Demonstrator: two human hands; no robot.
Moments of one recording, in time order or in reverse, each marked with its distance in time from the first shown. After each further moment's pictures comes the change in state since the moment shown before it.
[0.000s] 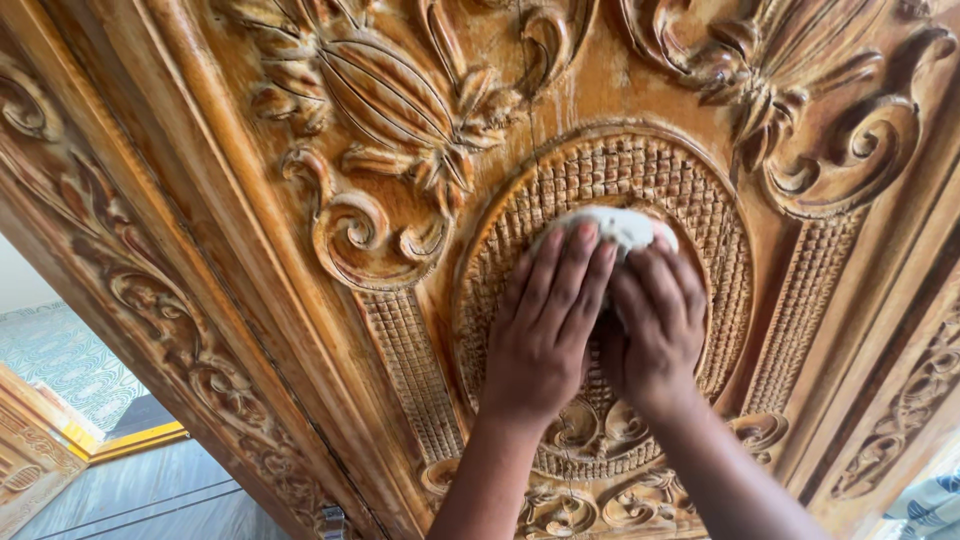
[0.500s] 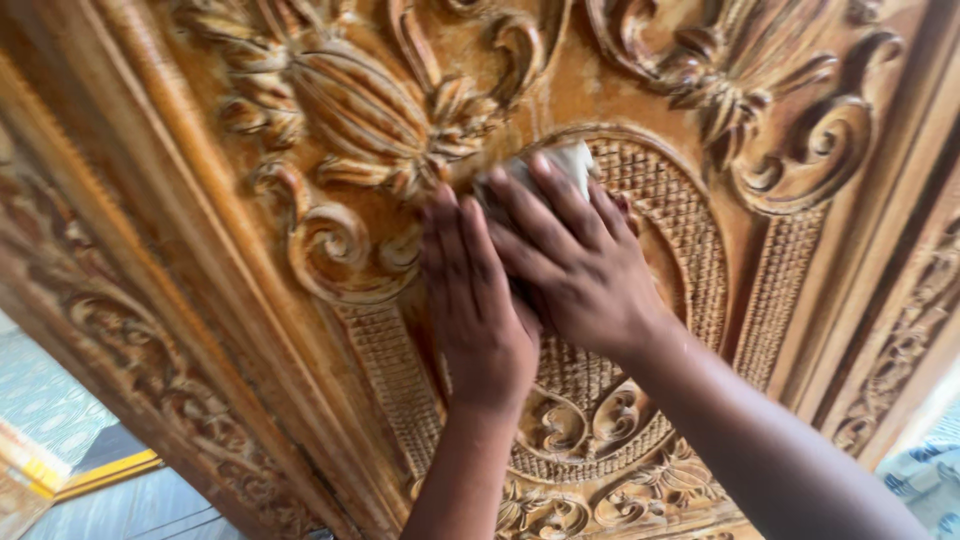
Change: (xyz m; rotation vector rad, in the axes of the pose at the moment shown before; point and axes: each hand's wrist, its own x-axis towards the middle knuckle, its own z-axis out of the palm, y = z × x) left_hand 0.021 -0.019 -0.015 -0.029 0.286 -0.188; right_hand 0.086 -0.005 0.011 -0.167 -0.402 -0.317
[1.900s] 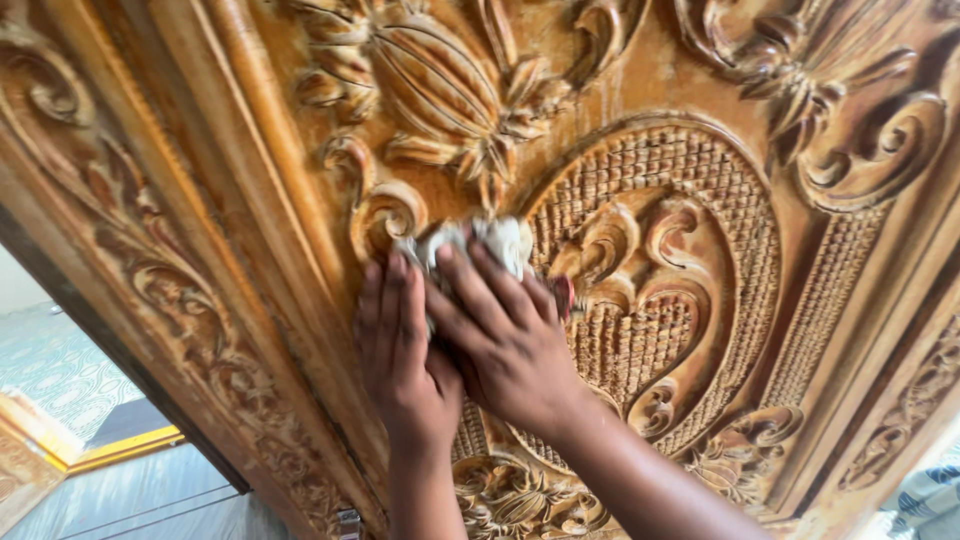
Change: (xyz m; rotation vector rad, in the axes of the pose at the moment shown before) left_hand -0.039 -0.072 -0.078 0.007 0.048 -0.047; right_hand 0.006 -0.128 0.014 0.321 -0.058 0.159
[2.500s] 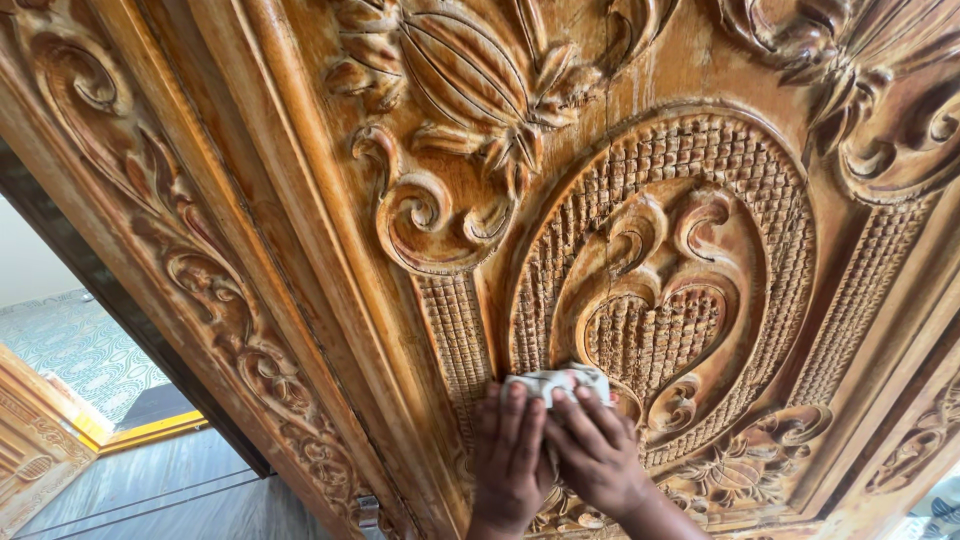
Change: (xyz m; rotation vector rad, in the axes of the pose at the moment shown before) left_hand -0.186 0.011 0.028 -0.025 -0.215 0.081; right_hand -0.195 0.022 0.073 -0.015 0.204 -0.050
